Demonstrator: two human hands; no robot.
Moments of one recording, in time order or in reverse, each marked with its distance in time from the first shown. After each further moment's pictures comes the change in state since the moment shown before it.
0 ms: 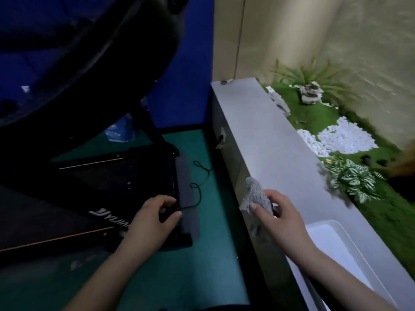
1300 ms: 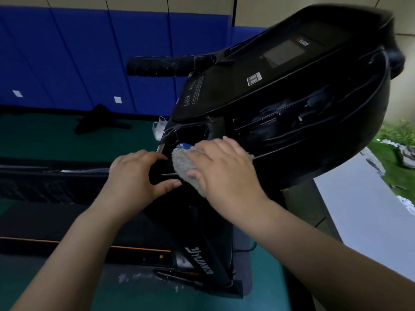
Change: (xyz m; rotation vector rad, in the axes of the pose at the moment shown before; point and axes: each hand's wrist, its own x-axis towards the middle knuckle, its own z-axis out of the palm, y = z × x) left_hand 0.089 -0.147 -0.323 0.557 0.455 0.131; right_hand 0.083 -0.319 0.323 -0.782 -0.004 -1.062
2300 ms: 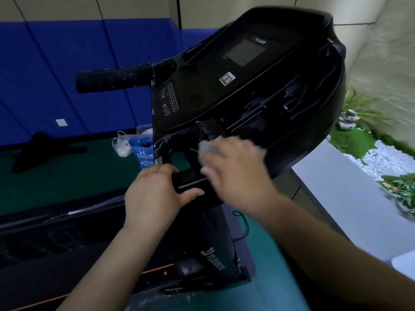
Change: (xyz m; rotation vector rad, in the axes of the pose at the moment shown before) left_hand 0.008 -0.017 0.000 -0.031 0.028 0.130; right_hand 0.011 -0.034 0.005 -0.196 -0.020 0.288
